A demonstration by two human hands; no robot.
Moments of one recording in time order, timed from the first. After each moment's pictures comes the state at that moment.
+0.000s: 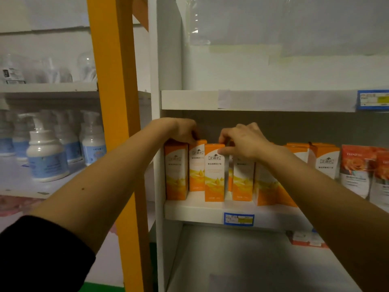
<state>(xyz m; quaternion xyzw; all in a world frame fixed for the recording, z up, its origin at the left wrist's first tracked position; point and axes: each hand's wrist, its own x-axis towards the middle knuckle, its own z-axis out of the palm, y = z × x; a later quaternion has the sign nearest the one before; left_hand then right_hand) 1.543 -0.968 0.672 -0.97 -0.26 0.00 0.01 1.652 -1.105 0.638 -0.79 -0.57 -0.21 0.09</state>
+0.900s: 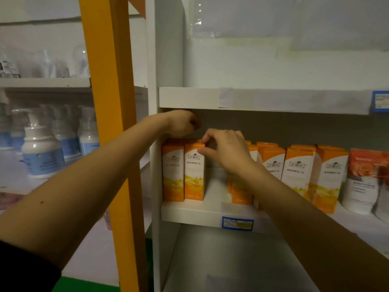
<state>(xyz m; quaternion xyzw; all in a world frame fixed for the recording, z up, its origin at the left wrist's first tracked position) 1.545 -0.965 0.675 -0.96 -0.26 -0.12 -0.01 1.637 -1.071 0.608 -0.74 -0.56 -0.21 0.29</state>
